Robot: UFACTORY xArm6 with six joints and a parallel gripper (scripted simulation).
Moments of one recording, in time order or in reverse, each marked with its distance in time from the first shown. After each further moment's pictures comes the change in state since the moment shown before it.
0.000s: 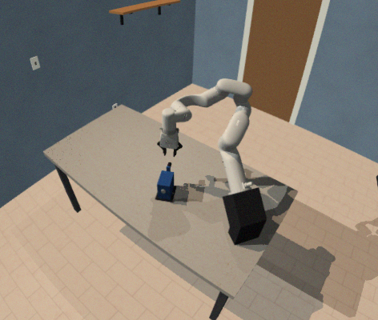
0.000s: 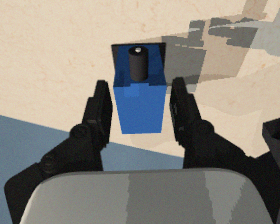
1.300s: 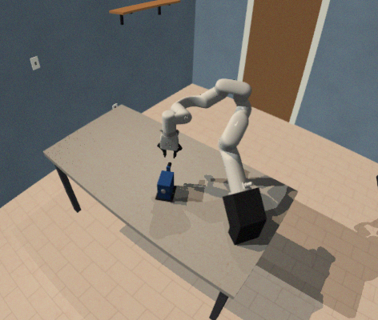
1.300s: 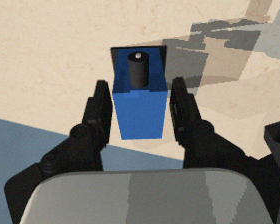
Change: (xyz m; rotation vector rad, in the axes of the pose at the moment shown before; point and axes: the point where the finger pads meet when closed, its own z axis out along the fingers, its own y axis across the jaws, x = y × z) arm 0.000 0.000 0.013 0.000 0.000 0.000
